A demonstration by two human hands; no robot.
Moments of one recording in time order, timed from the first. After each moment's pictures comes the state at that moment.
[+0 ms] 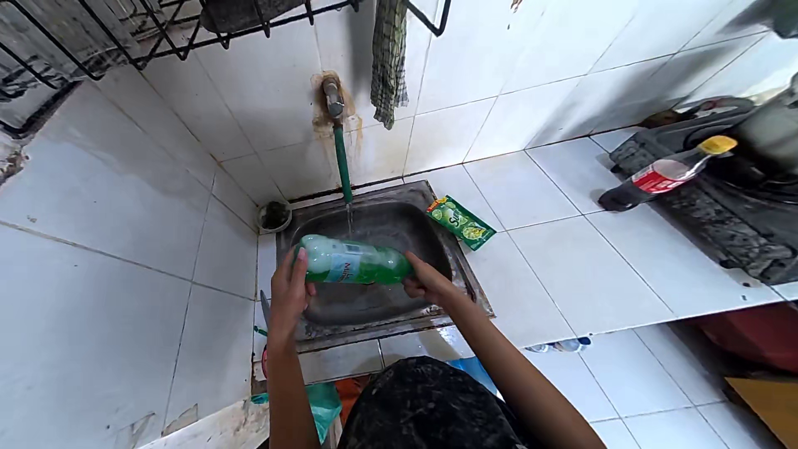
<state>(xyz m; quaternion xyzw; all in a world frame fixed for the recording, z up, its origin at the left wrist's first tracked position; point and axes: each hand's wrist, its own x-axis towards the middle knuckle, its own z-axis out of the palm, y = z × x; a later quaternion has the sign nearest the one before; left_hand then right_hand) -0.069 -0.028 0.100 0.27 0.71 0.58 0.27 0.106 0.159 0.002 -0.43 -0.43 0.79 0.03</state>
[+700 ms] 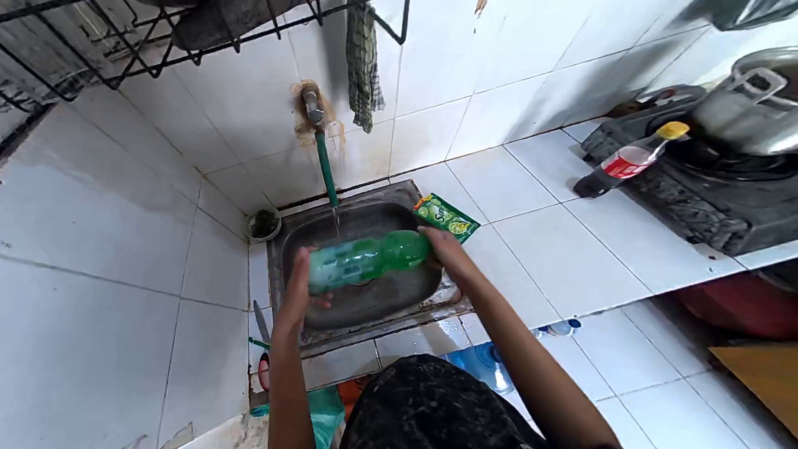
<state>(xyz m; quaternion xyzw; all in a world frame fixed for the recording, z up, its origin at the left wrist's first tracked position) -0.064 -0.007 0.084 0.26 0.69 0.53 0.42 0.138 0.185 0.050 -0.48 -0.60 0.60 0.22</state>
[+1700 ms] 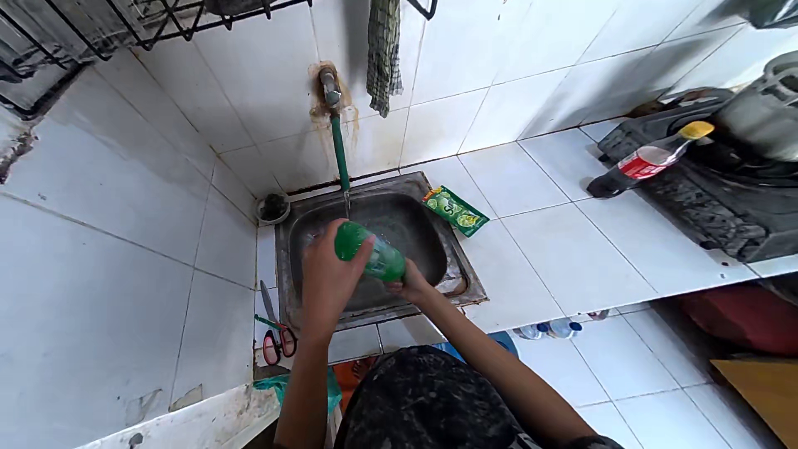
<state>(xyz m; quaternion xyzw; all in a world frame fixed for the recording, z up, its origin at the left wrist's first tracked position) -0.020 -0.004 0.137 0.39 0.82 0.37 0.17 0.098 0.128 -0.062 -0.36 -0.24 0.89 0.13</state>
